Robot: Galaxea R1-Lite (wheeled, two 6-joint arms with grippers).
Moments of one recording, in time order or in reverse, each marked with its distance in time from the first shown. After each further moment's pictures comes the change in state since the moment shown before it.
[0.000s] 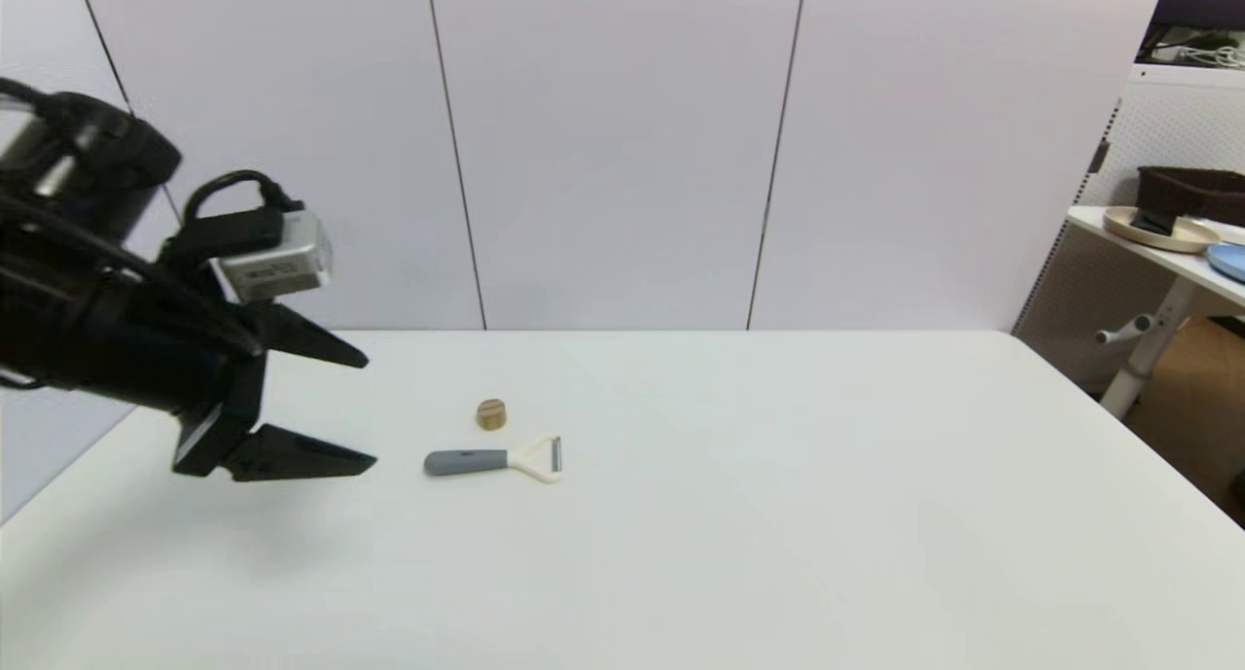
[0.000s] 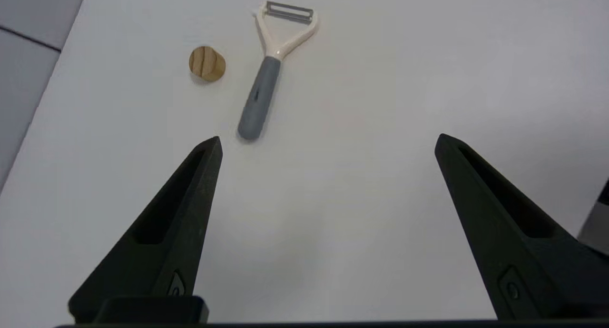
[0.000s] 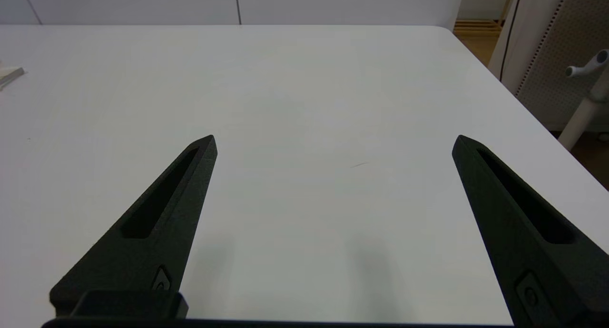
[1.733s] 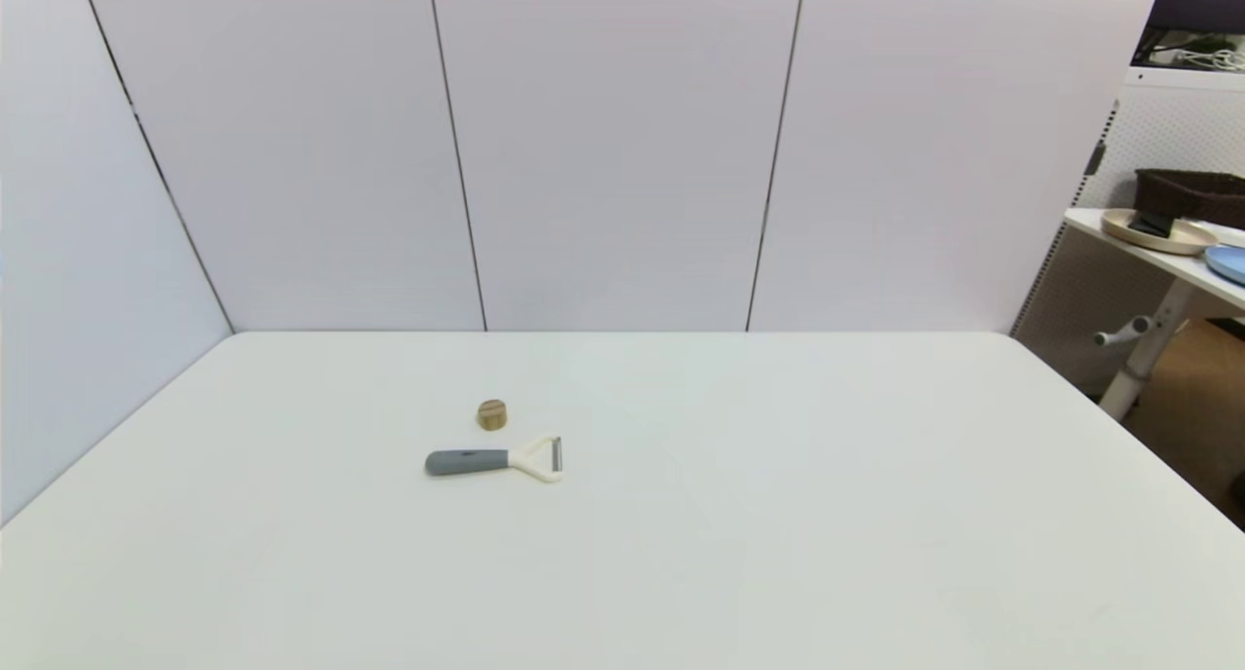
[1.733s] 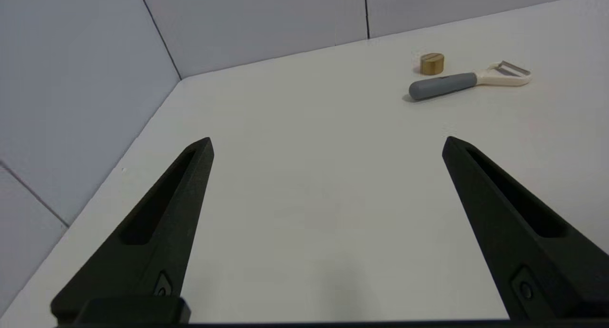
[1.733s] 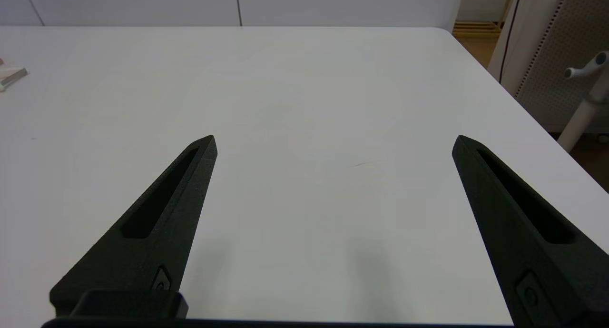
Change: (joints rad) left arm 0.165 -1.426 1.280 -0.831 0.464 -0.670; right arm 0.000 0.000 0.000 0.000 0.000 0.000
